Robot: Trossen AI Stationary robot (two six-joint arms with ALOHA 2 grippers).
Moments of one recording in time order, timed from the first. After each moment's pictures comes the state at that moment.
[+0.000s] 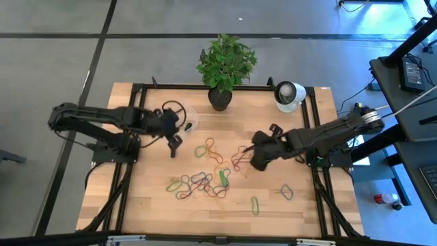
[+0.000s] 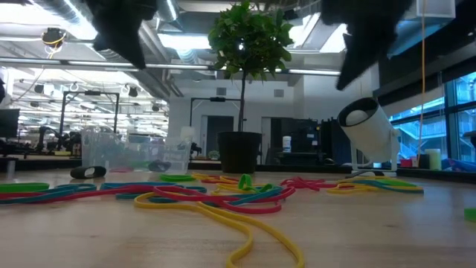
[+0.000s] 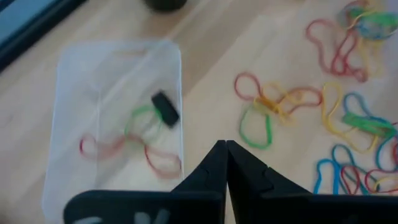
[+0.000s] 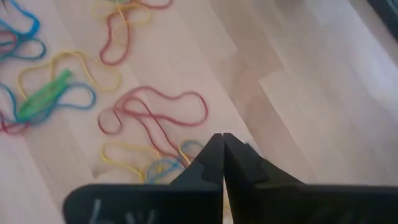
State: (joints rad) left arm -0.07 1.11 1.02 -0.97 -0.36 -0.72; right arm 0.28 1.39 1.06 -0.88 0.48 0.69
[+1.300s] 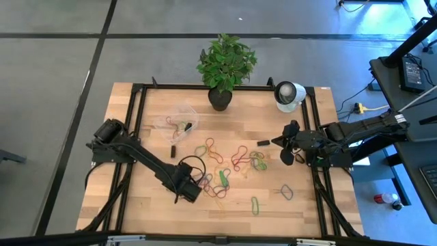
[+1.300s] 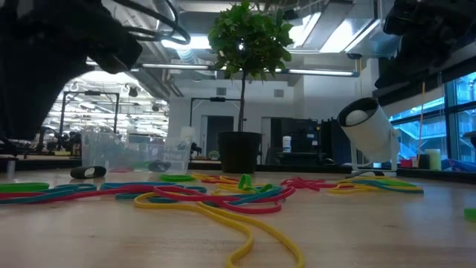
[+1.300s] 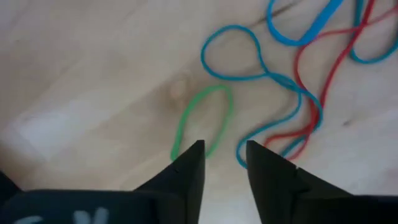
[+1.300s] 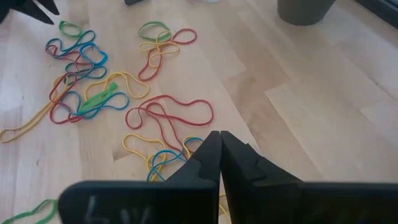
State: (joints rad) left arm -0.52 1.84 1.29 -1.09 0.00 -1.55; right arm 0.24 0.70 0.55 -0.57 0.39 0.52
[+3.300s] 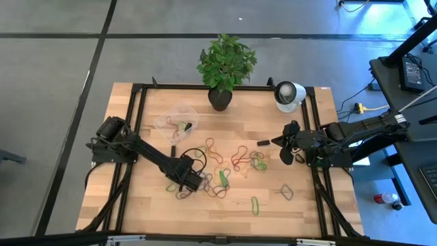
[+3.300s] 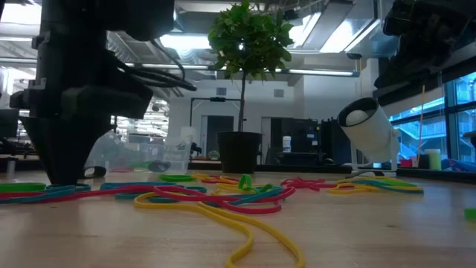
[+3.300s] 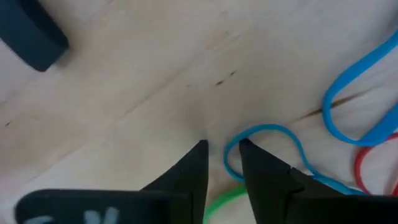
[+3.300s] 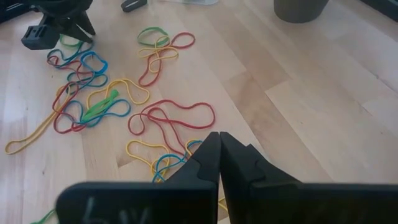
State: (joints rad) left arm -0.43 1.86 1.08 -0.86 -0.07 -1.43; right arm 0.24 0.70 0.55 -0.57 0.39 0.57
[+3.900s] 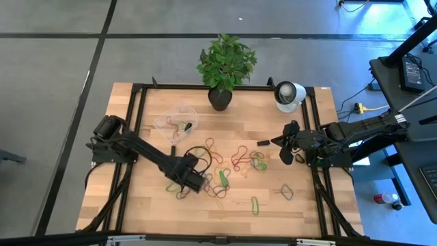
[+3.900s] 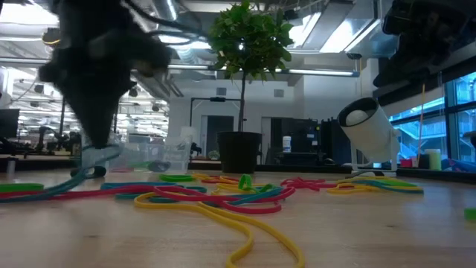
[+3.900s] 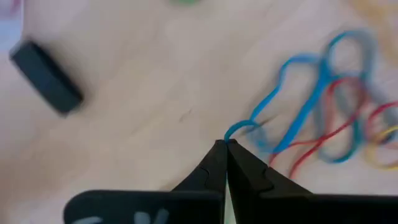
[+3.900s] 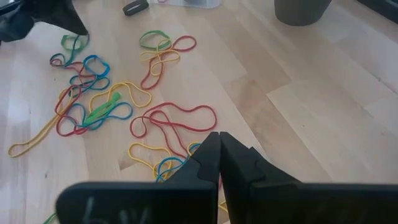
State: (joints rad) left arm -0.43 1.80 1.24 -0.98 -0.22 -1.38; right arm 0.24 0.70 0.55 -0.56 0.39 0.57
